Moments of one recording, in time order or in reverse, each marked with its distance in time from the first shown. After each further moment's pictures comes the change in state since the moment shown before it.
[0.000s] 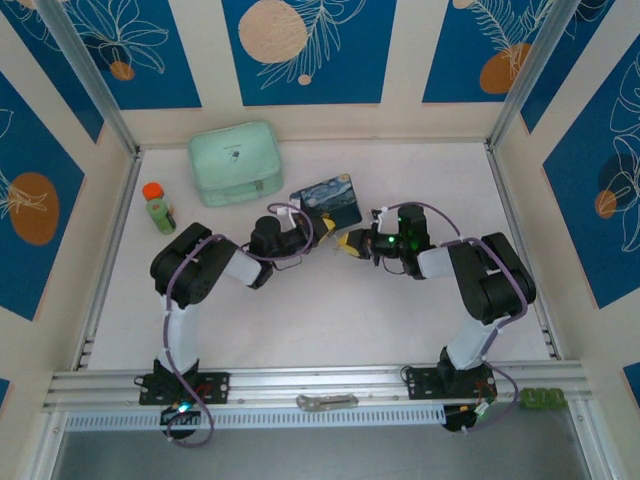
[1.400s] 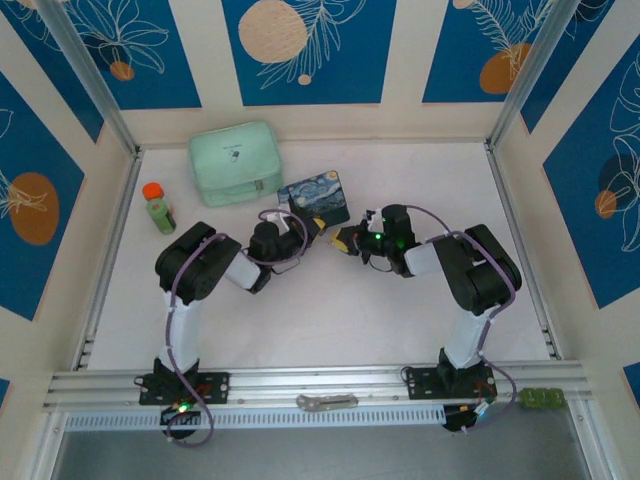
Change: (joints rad) left arm 0.005 0.044 -0.035 0.031 -0.164 -0.029; right arm 0.101 0.089 0.060 -0.005 0.254 0.130
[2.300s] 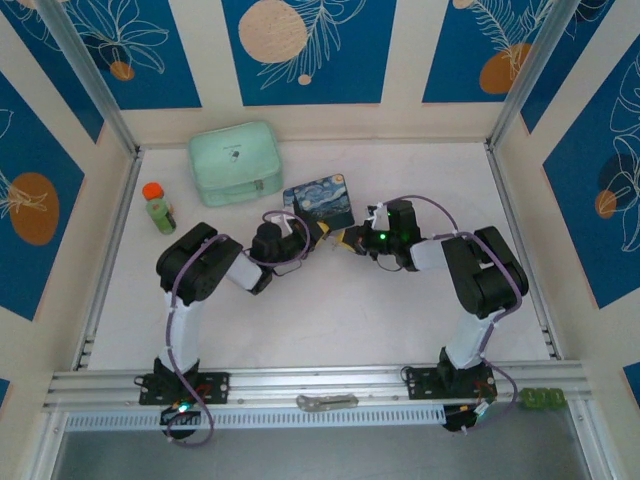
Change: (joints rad) left arm -0.014 0.000 0.002 -0.024 0.040 -0.030; right arm -0.053 -0.039 0.032 -0.172 -0.042 -0.355
